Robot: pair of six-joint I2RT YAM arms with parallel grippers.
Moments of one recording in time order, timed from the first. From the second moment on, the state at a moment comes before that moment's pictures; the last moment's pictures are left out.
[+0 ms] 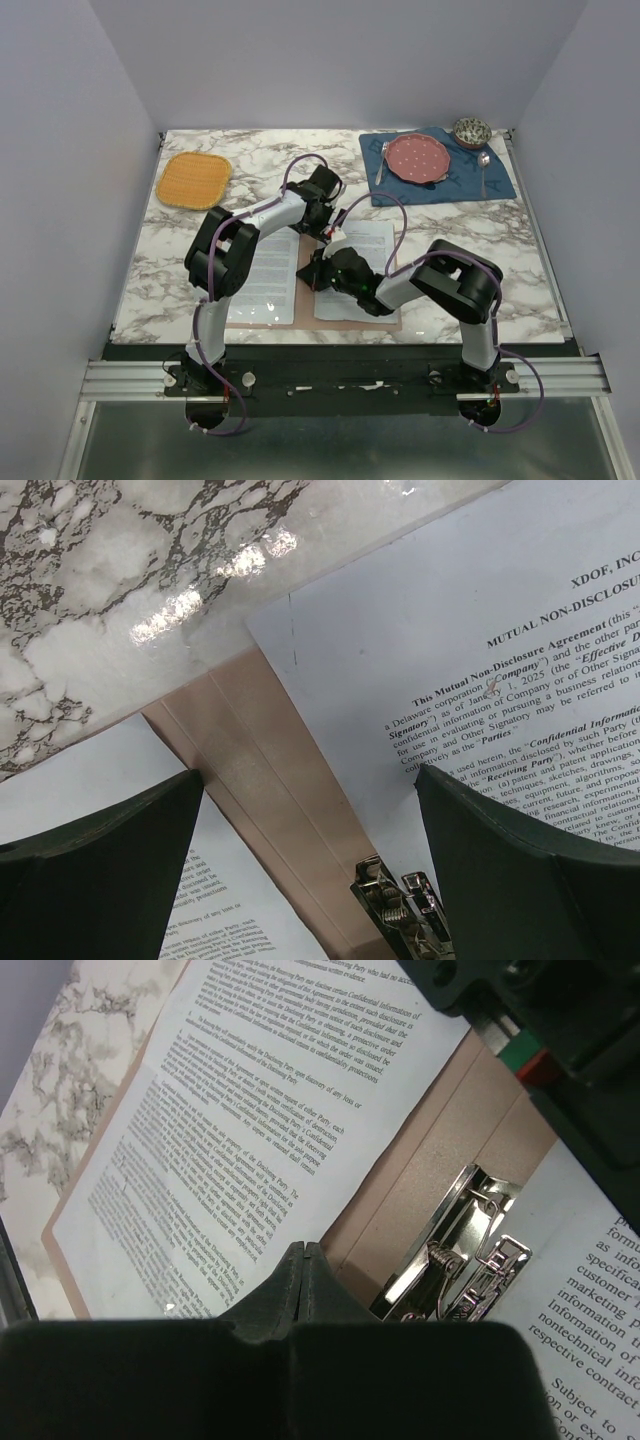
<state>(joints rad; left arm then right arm) -0.58 2.06 1.51 -0.59 -0.05 -0.09 0.96 1.98 0.74 0.86 0.05 0.59</state>
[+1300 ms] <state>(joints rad) -0.57 2.06 1.51 -0.58 -0.05 -0.05 1.00 1.97 0.65 0.98 0.17 0.71</state>
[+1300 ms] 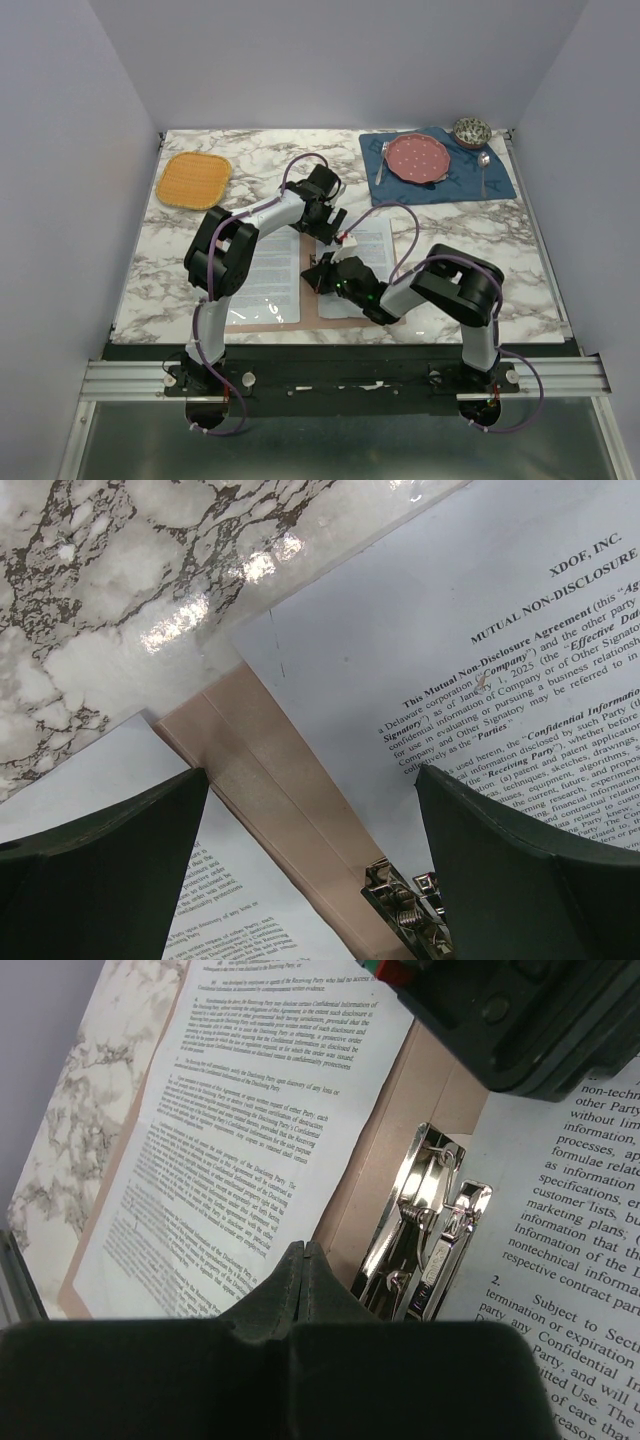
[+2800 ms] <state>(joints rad) -0.56 2.05 1.48 -0.54 -0.07 -0.02 1.02 1.95 0.80 0.62 0.30 0.79</state>
